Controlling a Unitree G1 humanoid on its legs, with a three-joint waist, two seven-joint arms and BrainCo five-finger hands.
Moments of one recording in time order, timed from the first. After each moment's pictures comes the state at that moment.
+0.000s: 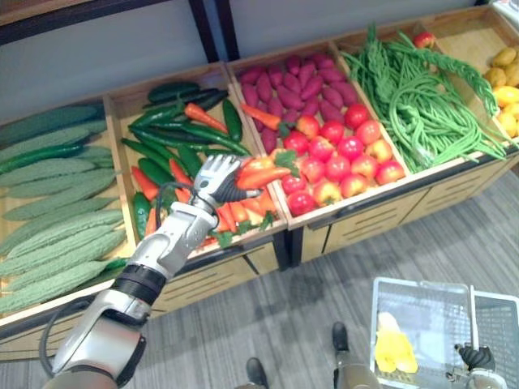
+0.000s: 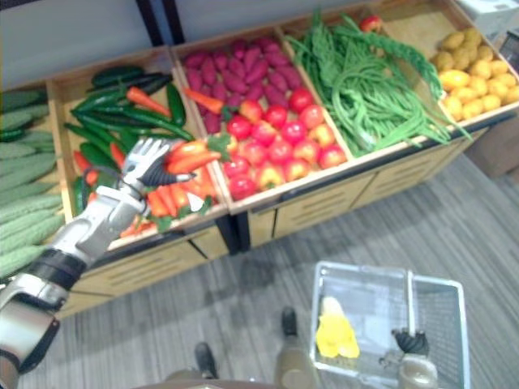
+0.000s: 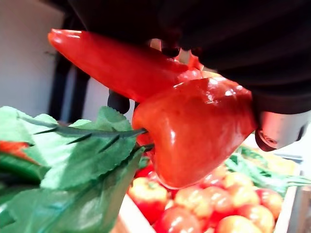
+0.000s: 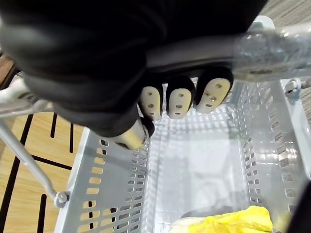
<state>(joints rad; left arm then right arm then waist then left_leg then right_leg) -0.62 0.69 -0.45 0.36 0.68 -0.25 0.34 0.06 -0.34 -0.46 0.94 -0.08 -0.13 -0.12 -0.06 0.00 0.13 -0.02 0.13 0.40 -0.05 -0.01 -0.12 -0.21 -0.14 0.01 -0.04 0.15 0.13</state>
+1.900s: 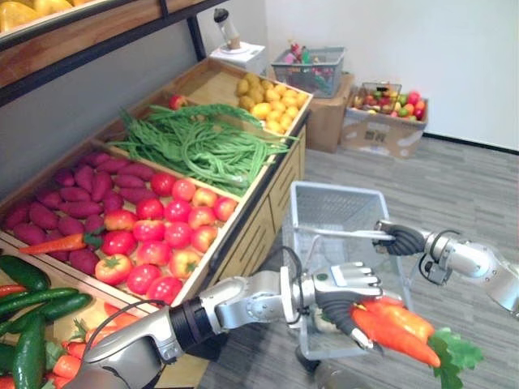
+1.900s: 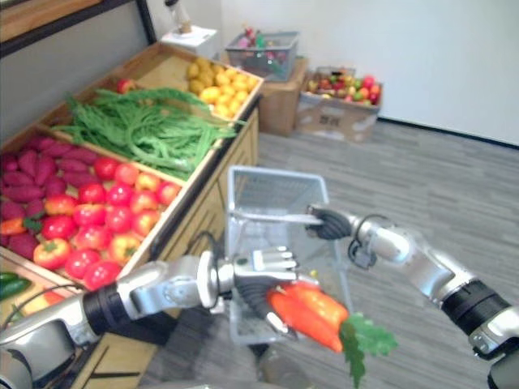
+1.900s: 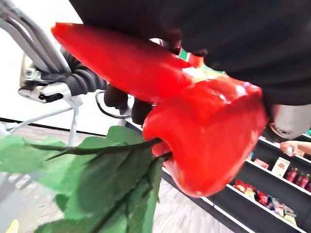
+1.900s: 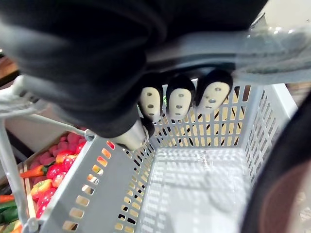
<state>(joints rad) -0.59 0.53 -1.03 -0.06 0.38 -0.52 0.01 -0.39 -1.08 0.61 0.09 0.02 -0.27 0.24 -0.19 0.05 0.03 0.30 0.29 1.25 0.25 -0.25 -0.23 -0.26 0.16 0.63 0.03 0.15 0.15</state>
